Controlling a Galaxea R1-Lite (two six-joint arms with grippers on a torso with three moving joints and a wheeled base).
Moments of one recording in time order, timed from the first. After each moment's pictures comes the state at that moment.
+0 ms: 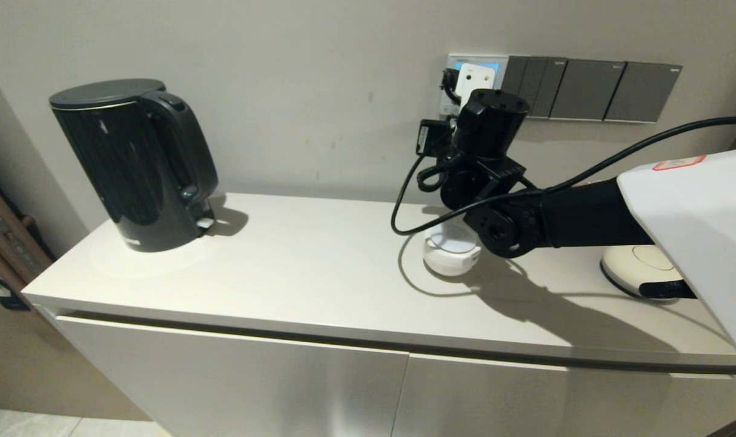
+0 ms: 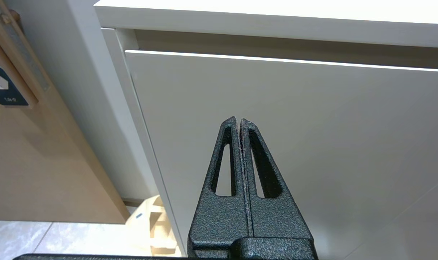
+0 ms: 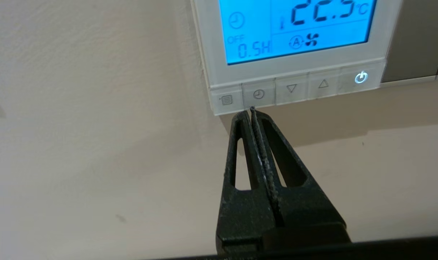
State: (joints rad) left arm 0.01 0.00 0.00 0.00 0.00 0.01; right arm 0.55 2.15 -1.67 -0.86 -0.69 -0.12
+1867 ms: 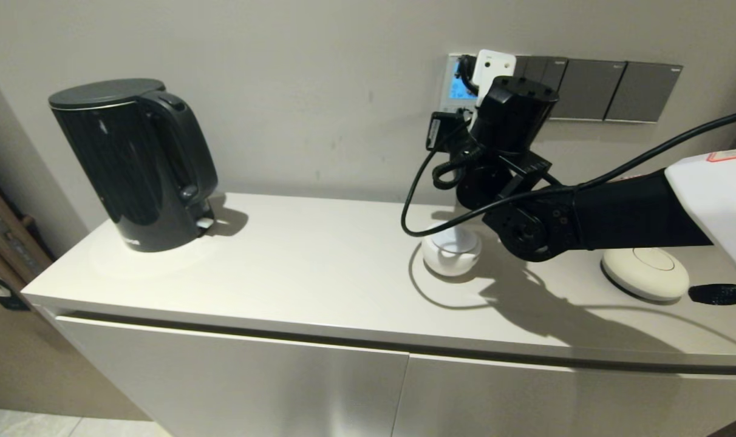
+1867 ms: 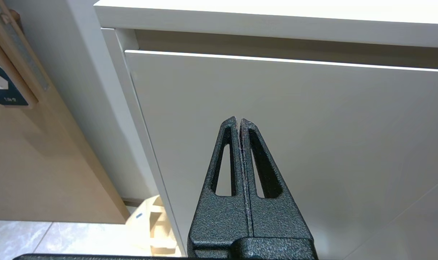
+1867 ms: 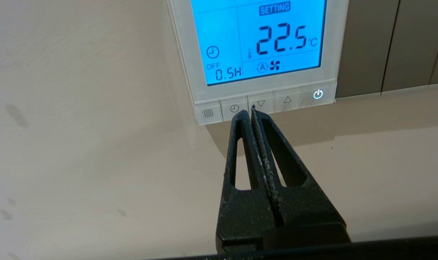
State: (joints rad) left arm 0.01 0.00 0.00 0.00 0.00 0.01; right arm 0.56 2.06 -1.57 -0.88 -0.69 -0.12
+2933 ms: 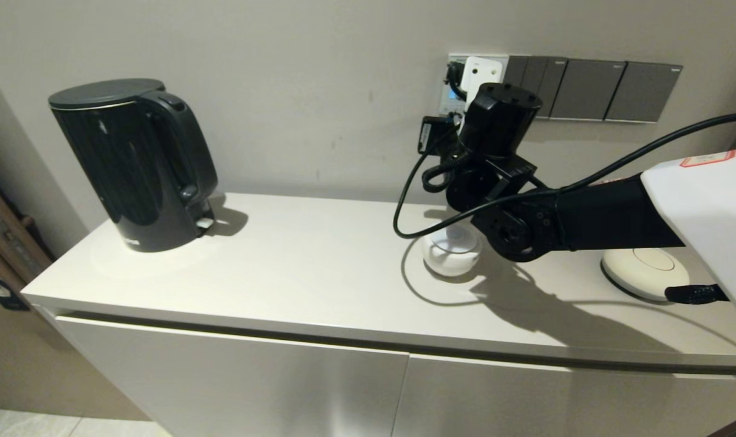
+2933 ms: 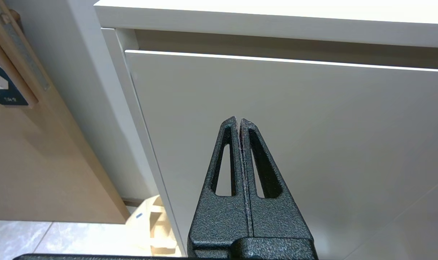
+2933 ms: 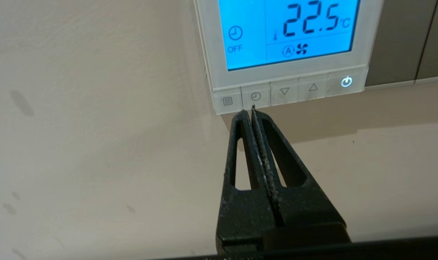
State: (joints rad) left arm 0.01 0.00 0.00 0.00 0.00 0.01; right arm 0.57 2.10 -1.61 -0.88 -0.69 -0.12
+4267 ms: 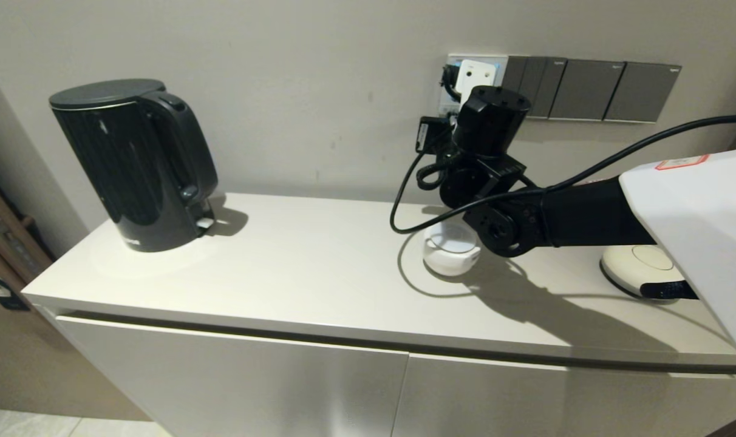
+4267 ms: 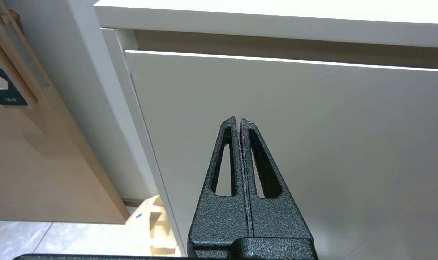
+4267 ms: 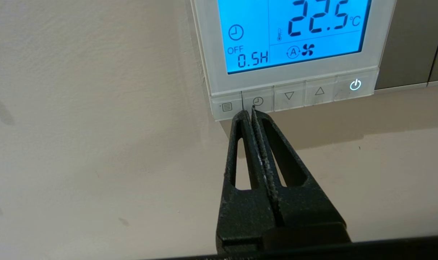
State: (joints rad) left arm 0.01 0.00 0.00 0.00 0.00 0.01; right arm 0.56 2.15 -1.68 -0.87 -0.69 -0.12
